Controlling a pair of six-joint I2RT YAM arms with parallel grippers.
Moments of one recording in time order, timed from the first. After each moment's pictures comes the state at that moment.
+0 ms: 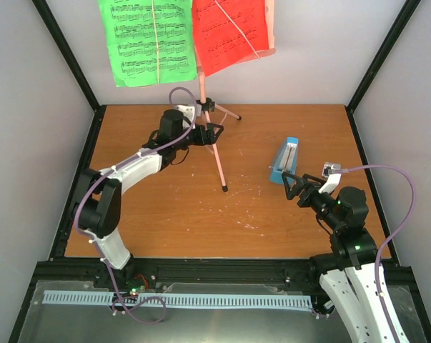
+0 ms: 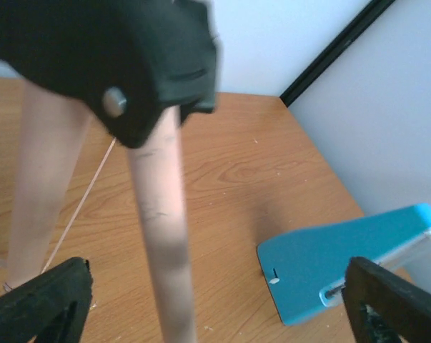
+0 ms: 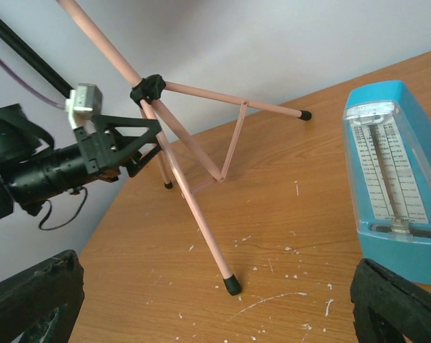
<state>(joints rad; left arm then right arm) -0.43 1.76 1.22 0.17 0.37 -0.47 0.17 0.41 0.57 -0.37 -0.33 0.55</state>
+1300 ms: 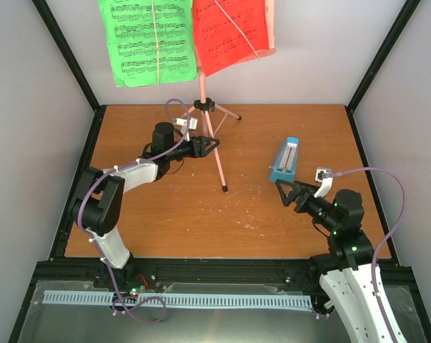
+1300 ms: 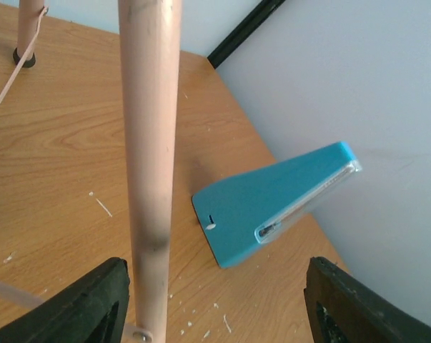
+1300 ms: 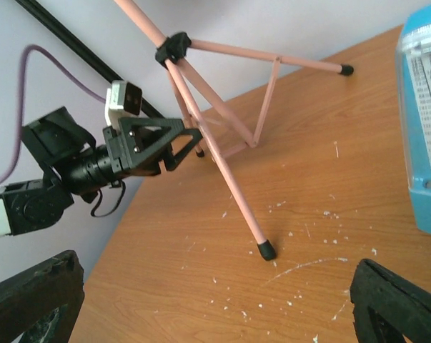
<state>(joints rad) -0.37 1.74 1.00 0.43 0.69 -0.59 0.17 0.38 0.52 -0.35 -0.46 0.61</state>
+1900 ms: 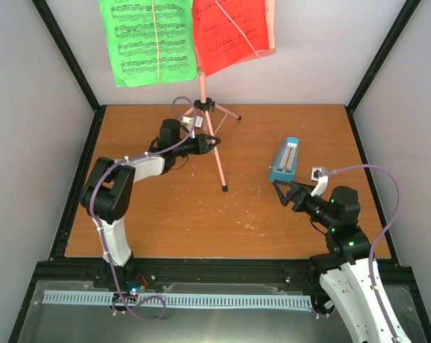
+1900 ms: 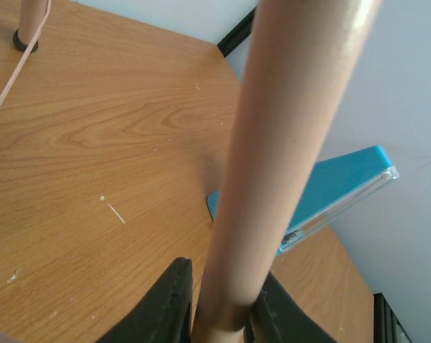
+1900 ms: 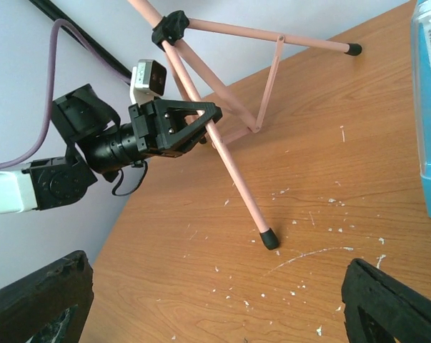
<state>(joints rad) -0.37 1.88 1.11 0.42 0.71 -0.59 0.17 0.44 0.50 -0.33 -0.50 0.62</state>
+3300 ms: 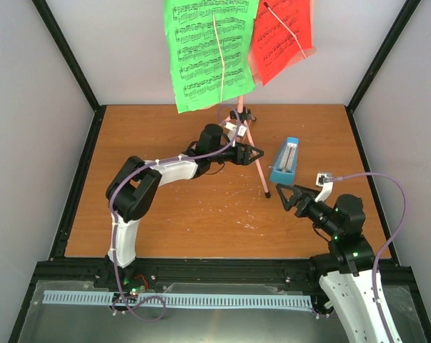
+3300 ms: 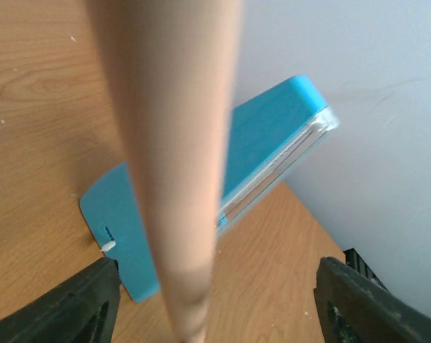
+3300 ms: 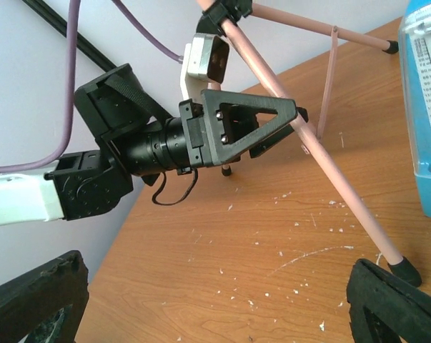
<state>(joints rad) -0.66 2.05 1.34 0.41 0.64 -0.57 0.17 0.32 0.48 -0.39 -0.47 0.64</state>
